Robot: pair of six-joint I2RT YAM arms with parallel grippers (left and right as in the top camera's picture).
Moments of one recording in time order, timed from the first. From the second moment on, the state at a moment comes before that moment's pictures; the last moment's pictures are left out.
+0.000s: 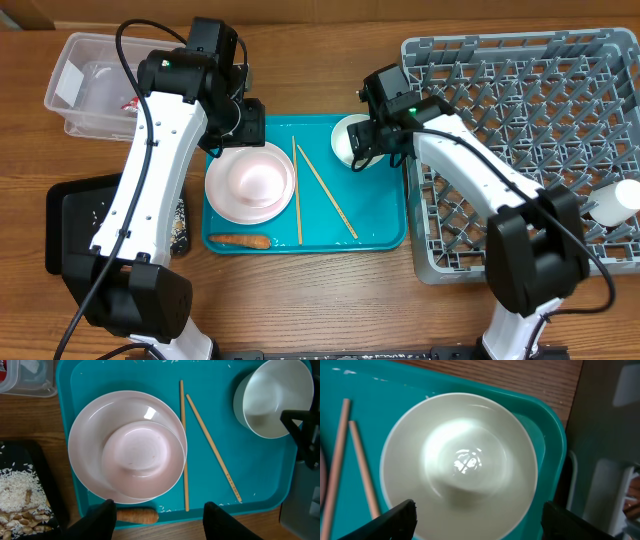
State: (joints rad) left arm -0.18 1.81 1.82 -1.36 0.11 -0.21; right arm 0.43 1.95 1.48 -0.70 0.01 0.17
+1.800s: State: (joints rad) left arm -0.18 1.81 1.82 -1.35 0.11 -0.21; right arm -0.07 1.52 1.49 -0.56 0.78 0.07
